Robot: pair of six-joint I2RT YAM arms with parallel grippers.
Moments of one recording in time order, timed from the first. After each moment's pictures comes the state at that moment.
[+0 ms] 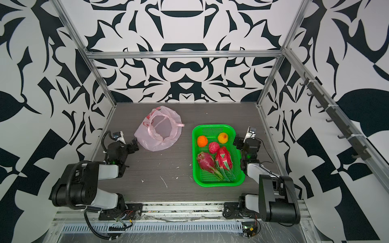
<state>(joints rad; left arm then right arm) 0.03 1.50 0.27 0.87 -0.02 -0.15 -0.06 1.26 0.34 0.57 0.15 0.10</state>
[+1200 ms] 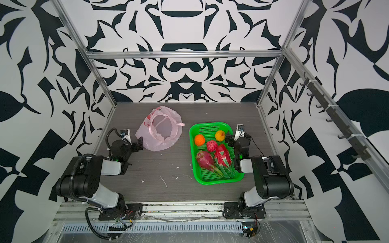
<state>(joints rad) 0.01 1.56 0.33 0.88 0.04 -0.08 0.06 1.53 0.36 0.93 0.14 0.03</state>
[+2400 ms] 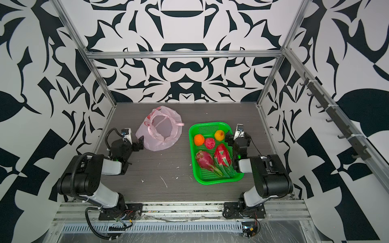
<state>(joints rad) 0.00 1.57 0.37 0.92 0.11 -0.04 0.08 1.54 0.36 0.95 0.26 0.04</state>
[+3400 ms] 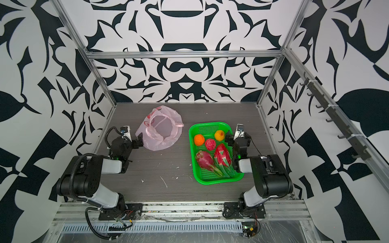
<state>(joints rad) -0.02 1.56 0.36 0.91 0.02 -0.05 0.08 1.54 0.36 0.95 0.26 0.04</state>
